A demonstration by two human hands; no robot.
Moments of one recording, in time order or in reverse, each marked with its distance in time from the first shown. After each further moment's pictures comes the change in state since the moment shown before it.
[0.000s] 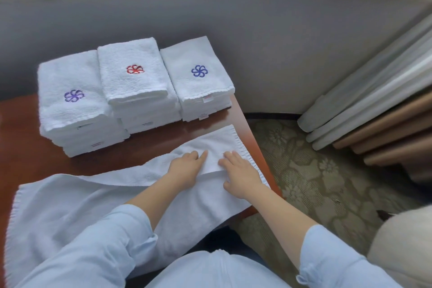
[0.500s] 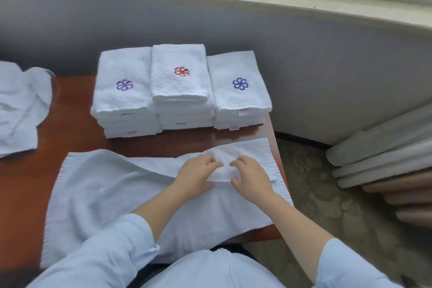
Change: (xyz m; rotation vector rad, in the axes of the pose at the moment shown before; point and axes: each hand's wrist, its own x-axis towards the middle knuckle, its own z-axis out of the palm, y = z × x) left_hand -0.030 -0.022 0.006 -0.293 0.373 0.047; right_hand 0.034 -0.020 -0.025 0.096 0.156 -0.088
